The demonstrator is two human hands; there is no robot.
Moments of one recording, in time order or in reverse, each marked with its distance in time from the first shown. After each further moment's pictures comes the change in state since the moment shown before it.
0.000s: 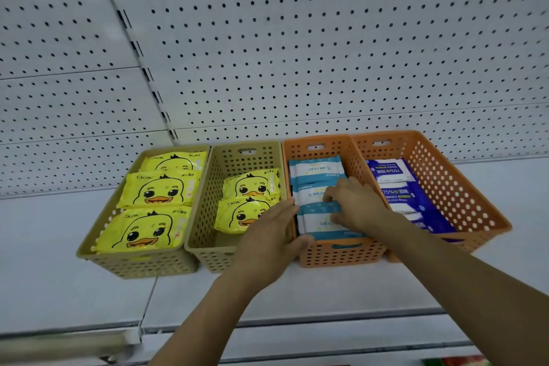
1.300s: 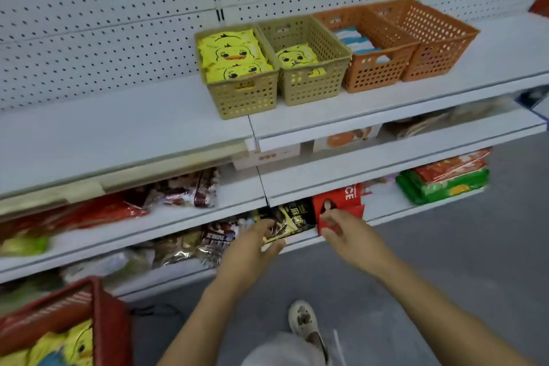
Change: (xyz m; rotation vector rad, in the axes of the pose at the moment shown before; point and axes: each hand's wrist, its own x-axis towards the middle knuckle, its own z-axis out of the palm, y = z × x) left_hand -0.397 -0.209 -0.001 -0.105 -0.263 -0.113; right_hand -0.321 -0.350 0.194 0.652 0.073 0.313
